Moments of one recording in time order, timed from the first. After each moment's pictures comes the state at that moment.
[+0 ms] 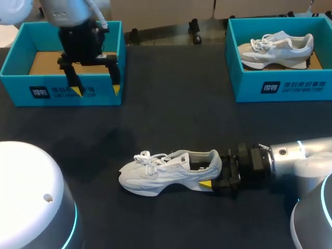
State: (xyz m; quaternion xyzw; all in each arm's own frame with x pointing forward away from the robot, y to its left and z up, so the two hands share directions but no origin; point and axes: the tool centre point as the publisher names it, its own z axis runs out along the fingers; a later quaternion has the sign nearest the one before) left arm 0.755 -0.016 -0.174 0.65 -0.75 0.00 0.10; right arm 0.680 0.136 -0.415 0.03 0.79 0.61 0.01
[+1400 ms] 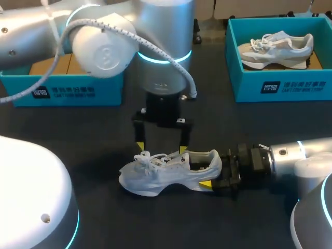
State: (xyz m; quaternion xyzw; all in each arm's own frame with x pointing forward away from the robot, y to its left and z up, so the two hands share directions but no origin) left arm 0.642 -0.162 -0.251 0.66 -0.74 -0.06 0.04; right arm 0.679 0.136 -0.415 0.03 0.79 0.61 0.01
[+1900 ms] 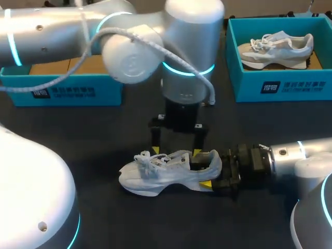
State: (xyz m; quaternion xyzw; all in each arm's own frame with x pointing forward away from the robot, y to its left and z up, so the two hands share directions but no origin) left arm 0.652 -0.199 -0.282 0.70 -0.71 -0.07 0.01; right arm 0.679 0.136 -0.415 0.03 0.79 0.61 0.01
